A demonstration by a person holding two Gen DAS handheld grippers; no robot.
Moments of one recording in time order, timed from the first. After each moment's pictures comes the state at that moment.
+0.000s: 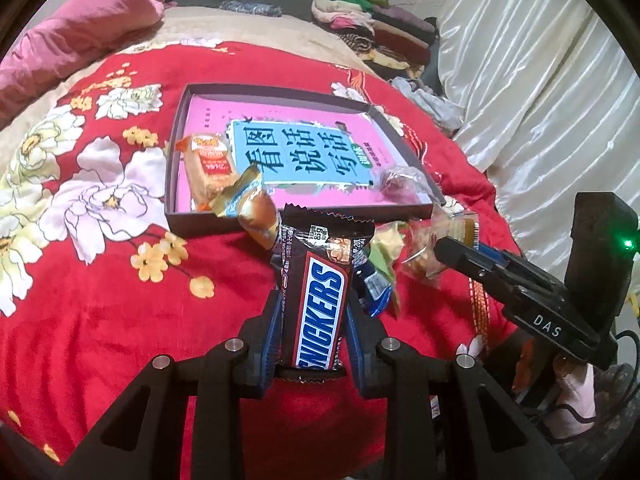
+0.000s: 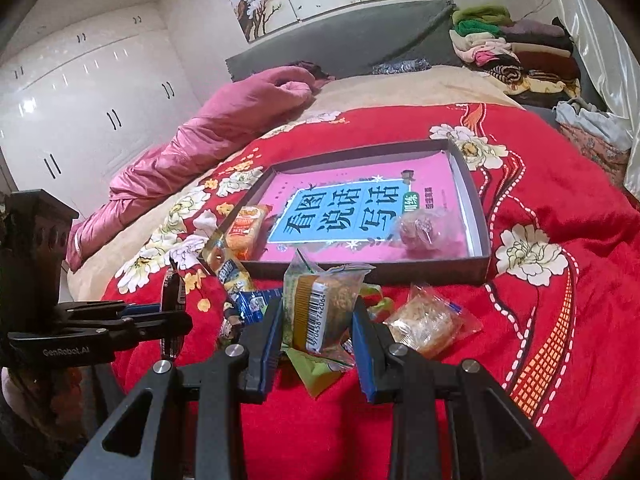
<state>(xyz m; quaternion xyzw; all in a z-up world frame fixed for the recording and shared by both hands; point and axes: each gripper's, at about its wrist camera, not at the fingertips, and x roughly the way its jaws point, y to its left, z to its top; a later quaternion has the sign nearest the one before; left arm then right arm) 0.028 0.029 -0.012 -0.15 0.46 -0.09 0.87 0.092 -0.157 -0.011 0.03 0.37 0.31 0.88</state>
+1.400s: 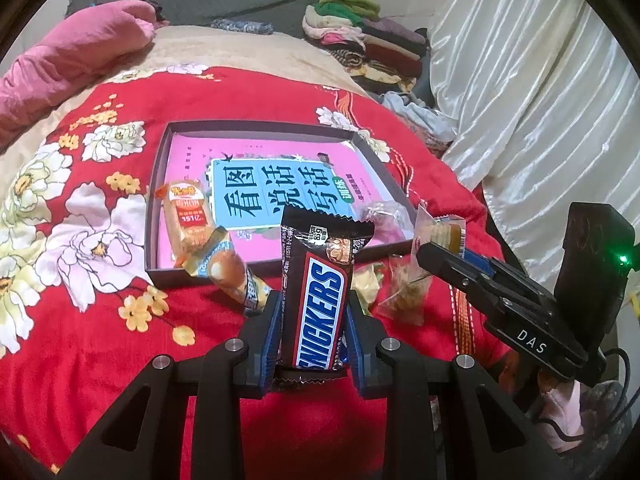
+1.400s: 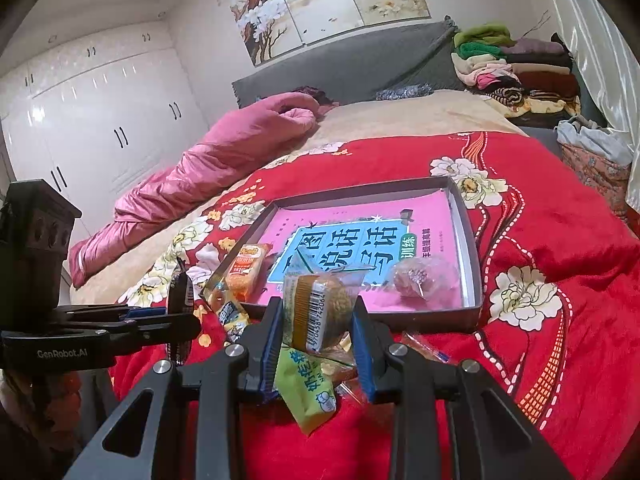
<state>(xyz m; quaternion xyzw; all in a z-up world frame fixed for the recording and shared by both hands) 0.047 0.013 0.014 -0.14 0.43 -0.09 0.89 0.106 -0.163 0.005 0.05 0.32 0.32 0.89</state>
